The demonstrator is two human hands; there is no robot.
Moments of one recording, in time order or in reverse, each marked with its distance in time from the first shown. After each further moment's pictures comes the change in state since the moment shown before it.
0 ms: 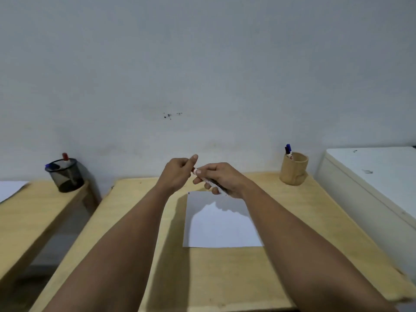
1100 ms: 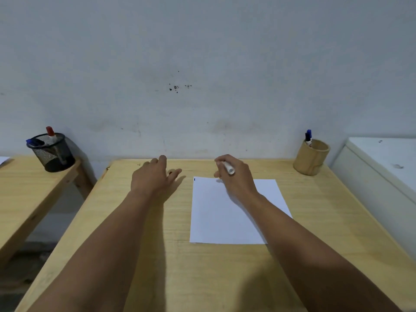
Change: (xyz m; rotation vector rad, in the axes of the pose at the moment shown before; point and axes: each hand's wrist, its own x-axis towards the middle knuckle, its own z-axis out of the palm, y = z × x) left_hand 0.014 -0.118 -0.021 0.865 0.106 0.011; right_hand 0.032 0.074 0.015 -0.291 0.531 -0.231
